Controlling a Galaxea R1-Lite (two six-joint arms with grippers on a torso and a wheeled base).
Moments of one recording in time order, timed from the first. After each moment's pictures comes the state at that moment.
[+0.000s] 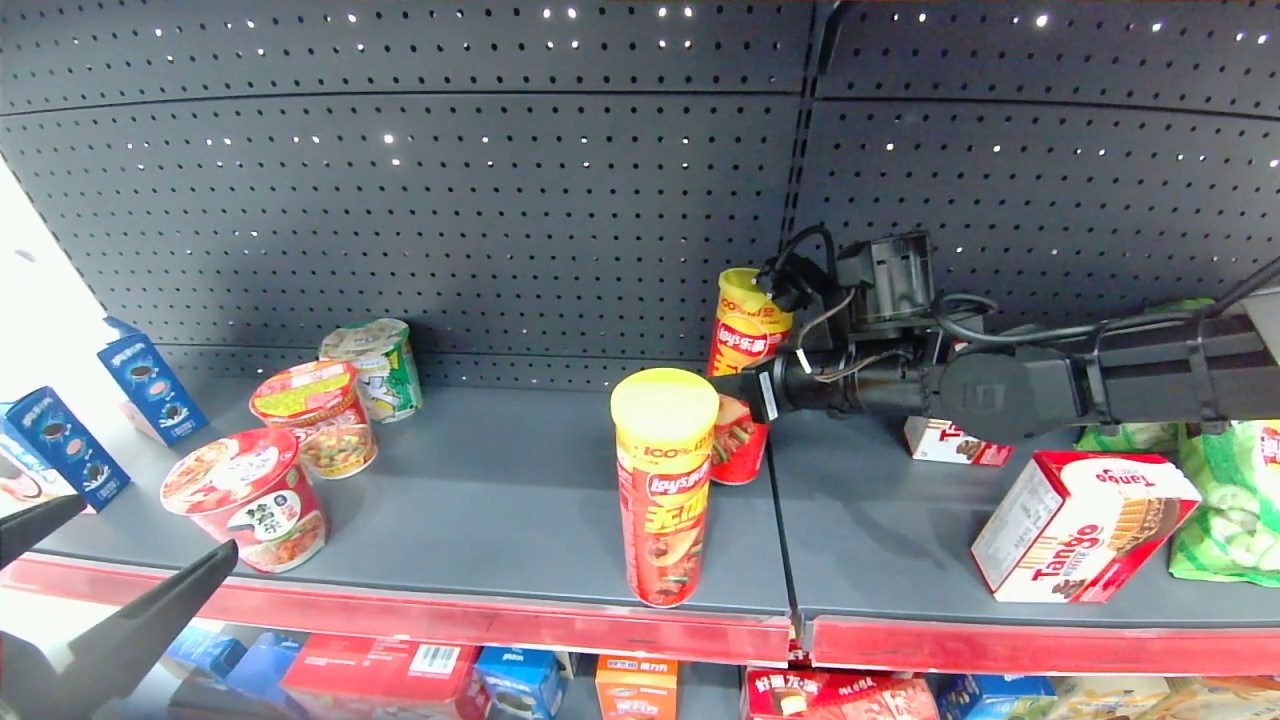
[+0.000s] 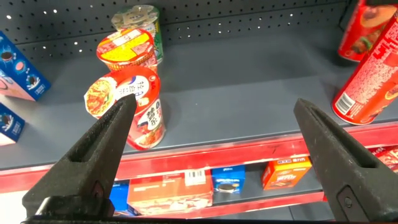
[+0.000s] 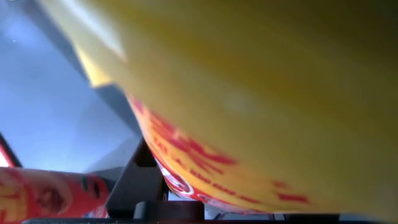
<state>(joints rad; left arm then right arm) -0.09 0.80 -0.33 -0.38 -0.07 0.07 0.53 2.03 -1.49 -0.19 0.15 -0.10</state>
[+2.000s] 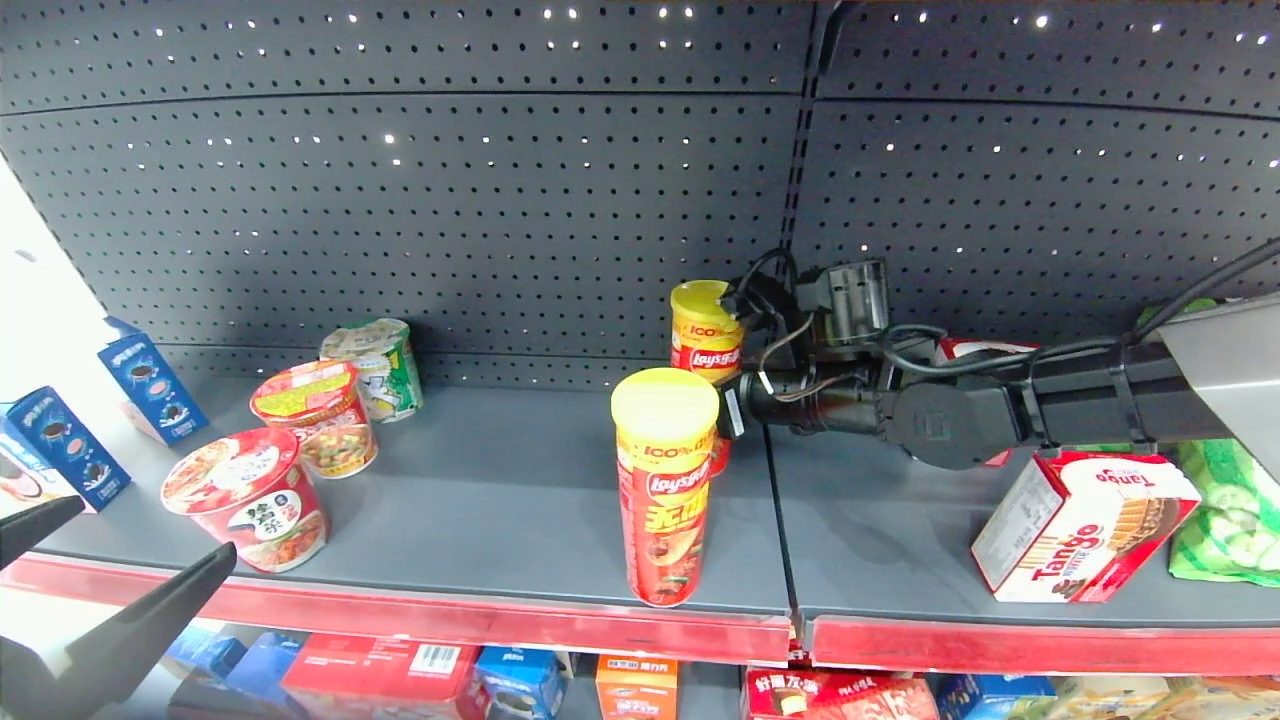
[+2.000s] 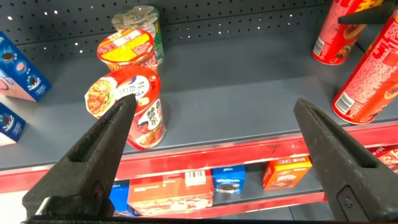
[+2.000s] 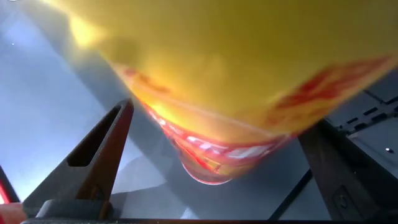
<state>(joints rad) -0.10 0.79 -0.32 -0.38 -0.07 0.07 0.58 2.09 -1.50 -0.26 0.13 -0.10</state>
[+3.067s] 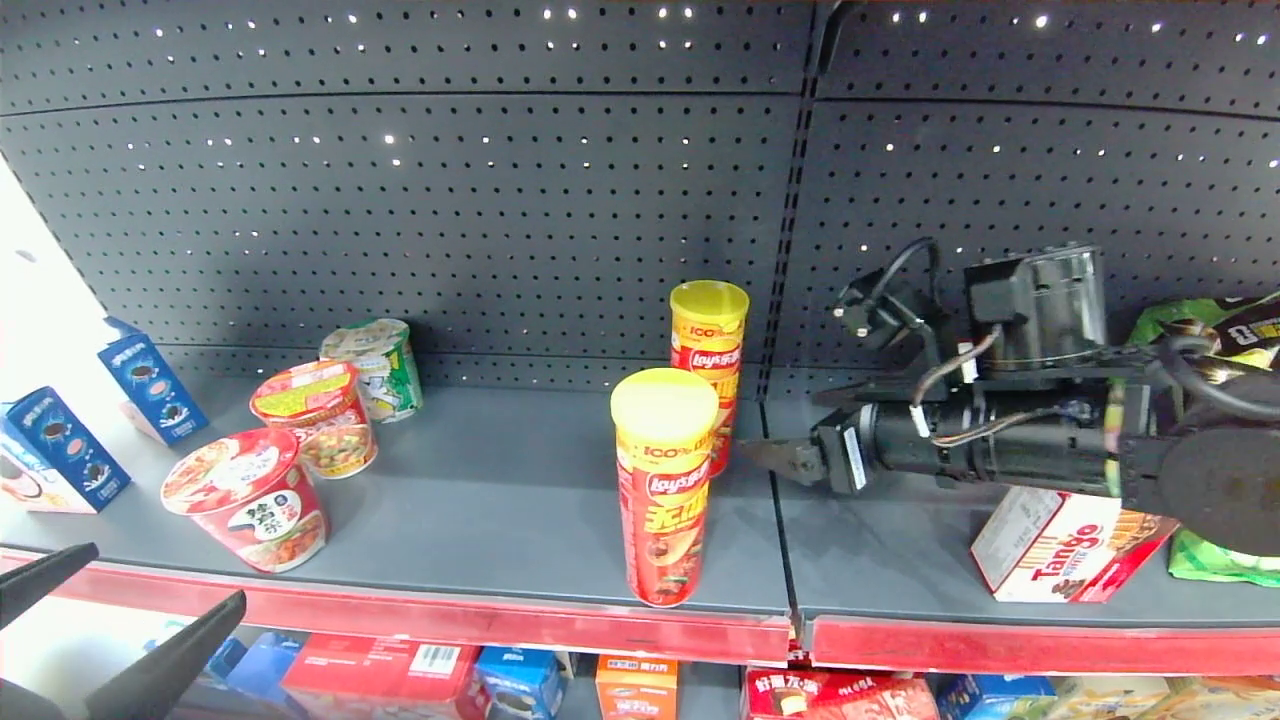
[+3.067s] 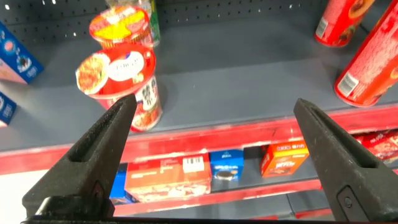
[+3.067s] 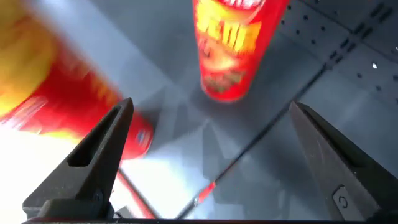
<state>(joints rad) -0.09 0.76 -0.24 -0.38 -0.07 0.07 0.59 1.68 -1.06 -0.25 0.12 -0.10</state>
